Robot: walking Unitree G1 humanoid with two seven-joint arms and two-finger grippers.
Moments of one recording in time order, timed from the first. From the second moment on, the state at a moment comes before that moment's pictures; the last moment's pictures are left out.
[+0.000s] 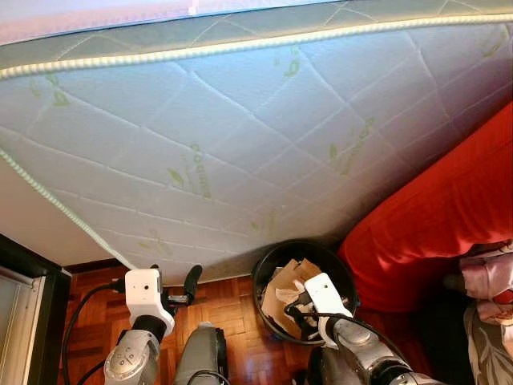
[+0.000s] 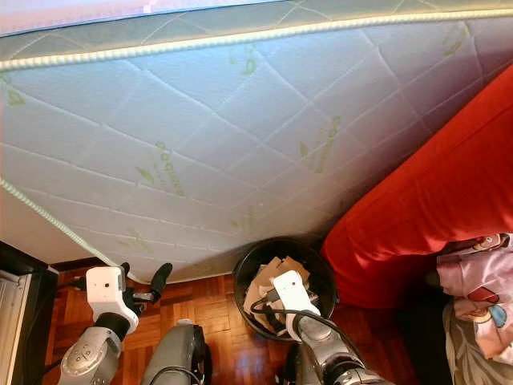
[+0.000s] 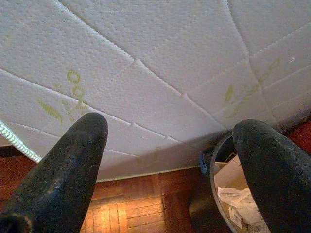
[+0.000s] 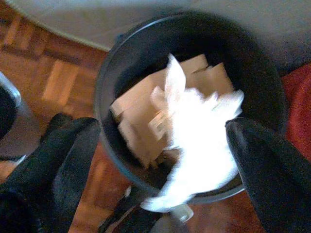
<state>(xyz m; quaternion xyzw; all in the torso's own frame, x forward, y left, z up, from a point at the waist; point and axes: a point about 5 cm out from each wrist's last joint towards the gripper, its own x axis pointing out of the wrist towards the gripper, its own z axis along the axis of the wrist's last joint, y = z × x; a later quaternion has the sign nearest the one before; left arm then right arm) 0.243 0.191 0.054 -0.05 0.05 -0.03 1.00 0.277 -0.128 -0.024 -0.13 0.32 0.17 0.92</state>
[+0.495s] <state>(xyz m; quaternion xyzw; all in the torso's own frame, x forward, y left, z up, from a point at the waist) 0.245 0.189 0.054 -0.05 0.04 -0.03 1.00 0.292 -0.135 -0.012 -0.11 0.30 0.12 0.94</state>
